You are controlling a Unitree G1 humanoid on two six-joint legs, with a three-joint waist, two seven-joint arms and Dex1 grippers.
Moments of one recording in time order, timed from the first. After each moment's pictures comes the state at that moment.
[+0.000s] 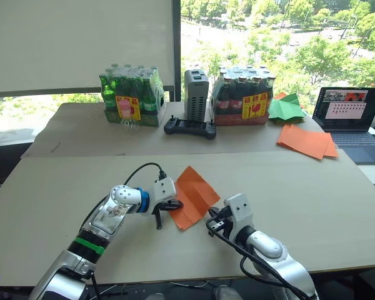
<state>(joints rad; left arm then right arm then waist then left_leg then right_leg) -0.52 0.53 -0.35 0.15 -0.04 0.29 -1.02 0.00 -0.19 0.19 -0.48 0.17 0.64 0.27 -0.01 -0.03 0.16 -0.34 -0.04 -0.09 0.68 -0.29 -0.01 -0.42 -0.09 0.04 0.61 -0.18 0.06</state>
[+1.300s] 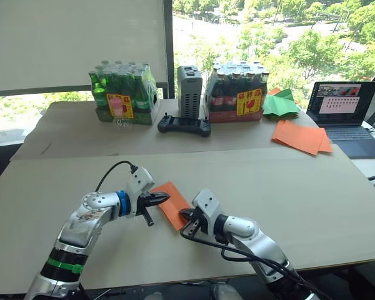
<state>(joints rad) -0.33 0.55 -0.13 -0.11 -0.25 0.61 -0.86 -0.28 -0.25 0.40 -0.21 0.10 0.56 0.53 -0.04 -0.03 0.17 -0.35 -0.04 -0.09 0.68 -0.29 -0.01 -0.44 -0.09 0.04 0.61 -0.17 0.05</state>
